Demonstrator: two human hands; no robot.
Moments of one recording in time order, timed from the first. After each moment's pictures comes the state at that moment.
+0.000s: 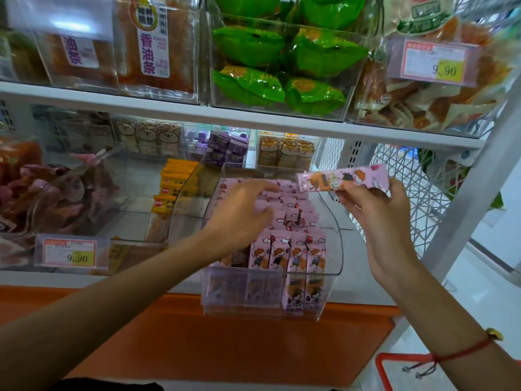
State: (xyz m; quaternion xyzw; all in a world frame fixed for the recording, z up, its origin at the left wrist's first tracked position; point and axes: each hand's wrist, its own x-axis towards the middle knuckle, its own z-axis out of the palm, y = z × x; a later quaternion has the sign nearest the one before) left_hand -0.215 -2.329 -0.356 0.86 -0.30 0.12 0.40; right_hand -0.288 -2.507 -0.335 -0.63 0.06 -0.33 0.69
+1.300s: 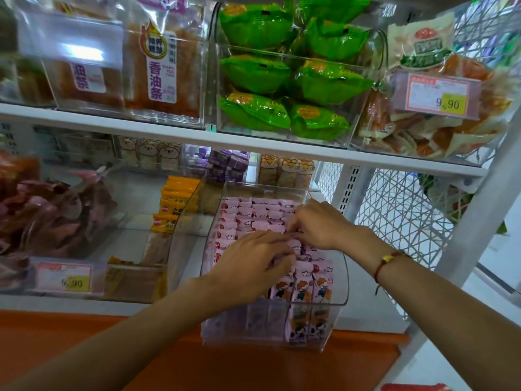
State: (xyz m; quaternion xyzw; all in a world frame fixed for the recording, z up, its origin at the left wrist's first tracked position) left_hand -0.212 -2.335 -0.385 0.87 -0.42 0.11 0.22; right_hand -0.189 -2.513 -0.336 -0.99 -0.12 -0.07 -0.07
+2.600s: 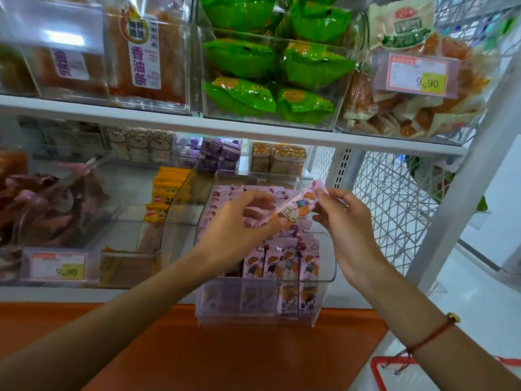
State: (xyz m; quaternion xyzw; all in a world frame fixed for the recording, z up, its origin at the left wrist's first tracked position) left_hand -0.226 -2.326 -0.360 0.78 -0.30 0.05 0.54; right_hand -0.274 -2.490 -0.342 -0.65 0.09 -0.26 0.70
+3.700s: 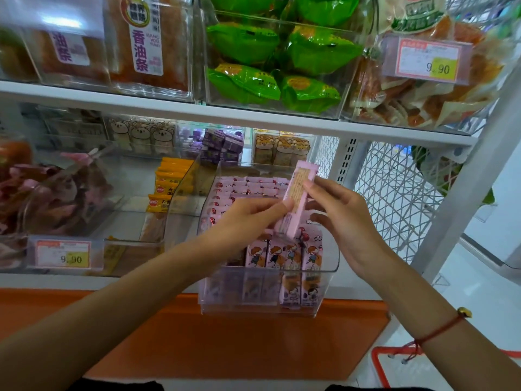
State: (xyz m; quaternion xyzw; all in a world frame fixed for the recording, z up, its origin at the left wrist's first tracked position) left_hand -0.234 -2.330 -0.355 0.72 -0.27 -0.15 0.62; right_hand -0.278 -2.490 -0.341 -0.73 0.02 -0.18 0.66
